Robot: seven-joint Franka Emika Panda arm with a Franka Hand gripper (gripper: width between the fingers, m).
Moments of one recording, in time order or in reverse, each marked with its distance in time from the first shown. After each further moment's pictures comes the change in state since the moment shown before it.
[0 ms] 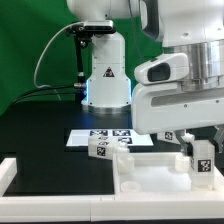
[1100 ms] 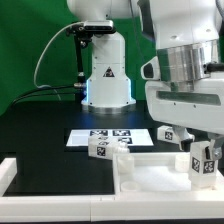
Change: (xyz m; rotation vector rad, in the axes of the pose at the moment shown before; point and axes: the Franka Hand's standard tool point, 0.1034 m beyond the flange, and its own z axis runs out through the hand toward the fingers) arm -0.002 0.007 0.001 0.020 -0.040 0.512
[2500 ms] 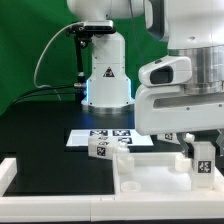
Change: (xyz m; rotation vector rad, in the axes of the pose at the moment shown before) arm -0.003 -0.008 0.003 -0.069 -0.005 -0.675
